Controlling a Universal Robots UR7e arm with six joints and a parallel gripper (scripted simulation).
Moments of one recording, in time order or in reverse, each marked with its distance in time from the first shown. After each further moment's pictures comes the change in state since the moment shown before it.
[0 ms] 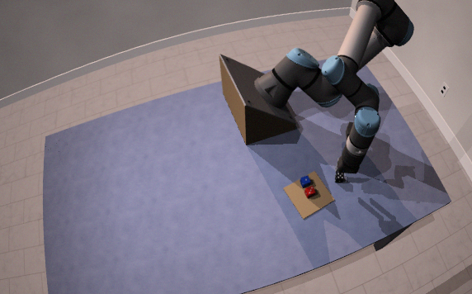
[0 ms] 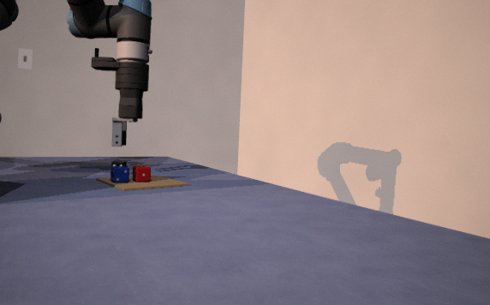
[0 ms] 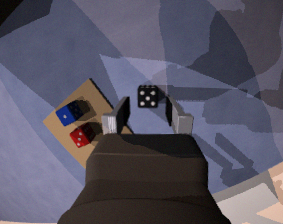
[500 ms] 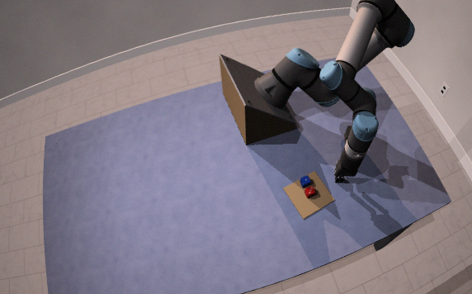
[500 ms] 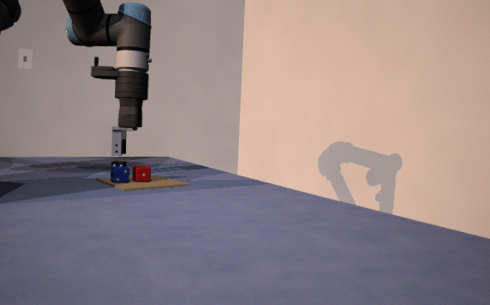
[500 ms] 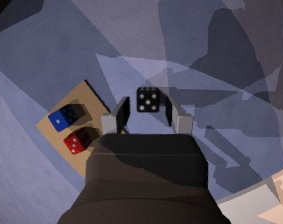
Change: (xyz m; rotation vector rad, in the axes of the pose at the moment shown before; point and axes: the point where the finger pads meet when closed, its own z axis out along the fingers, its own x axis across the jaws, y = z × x) arm 0.000 0.000 0.020 0.000 0.000 0.000
